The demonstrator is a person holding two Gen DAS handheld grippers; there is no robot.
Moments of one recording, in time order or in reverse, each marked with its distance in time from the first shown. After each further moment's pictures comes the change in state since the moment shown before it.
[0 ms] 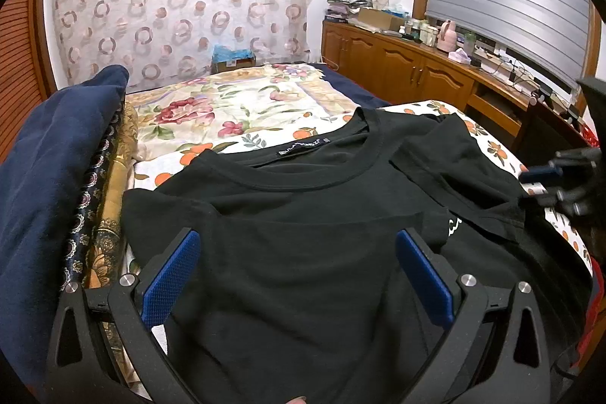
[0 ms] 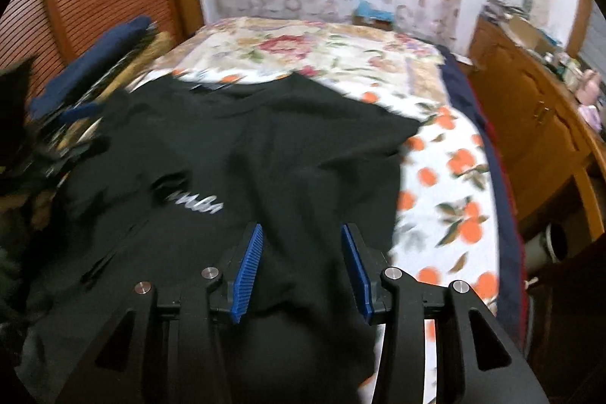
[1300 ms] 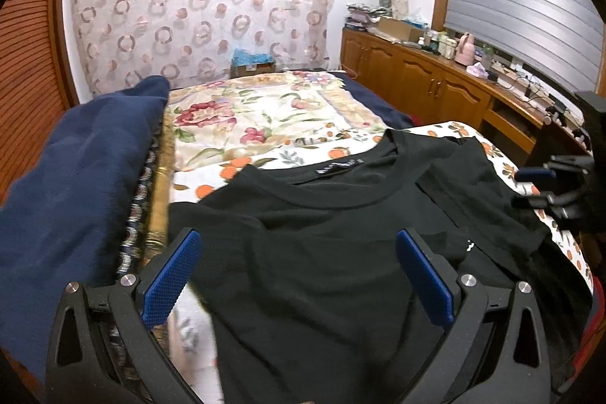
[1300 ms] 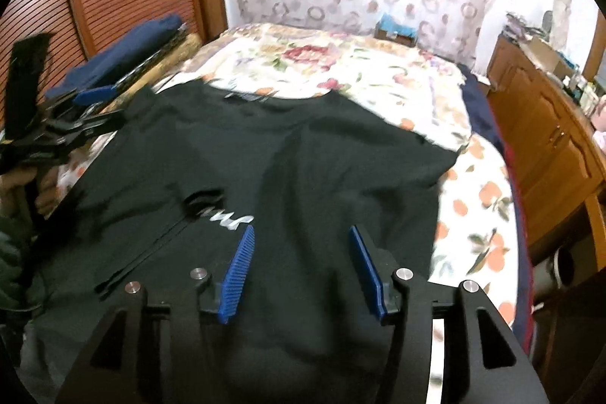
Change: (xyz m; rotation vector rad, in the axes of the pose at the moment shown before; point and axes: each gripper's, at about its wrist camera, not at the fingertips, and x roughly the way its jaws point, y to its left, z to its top) left arm -0.014 0.024 0.017 -0.048 -0.012 0.065; right arm 0.018 -0.017 0.017 -0.036 -0.068 -0.007
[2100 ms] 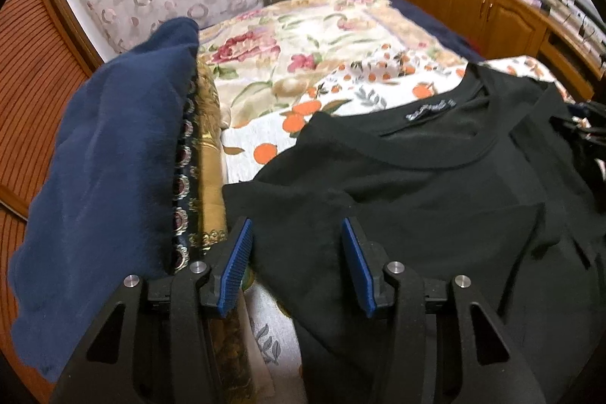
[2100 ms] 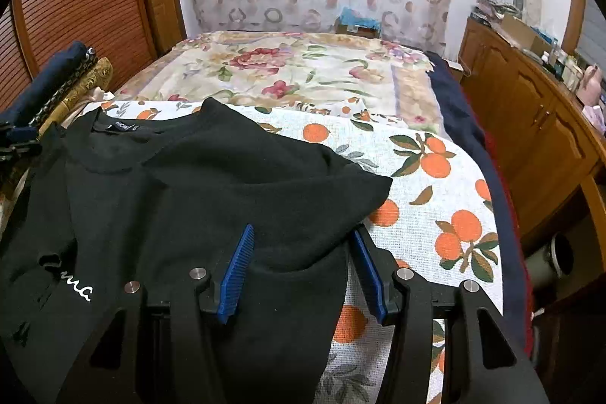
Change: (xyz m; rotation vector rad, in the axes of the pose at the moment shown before) left arm 0.066 0.026 0.018 0.076 0.345 0.205; right arm 0.083 -0.077 0.014 0.092 -0.002 -0.055
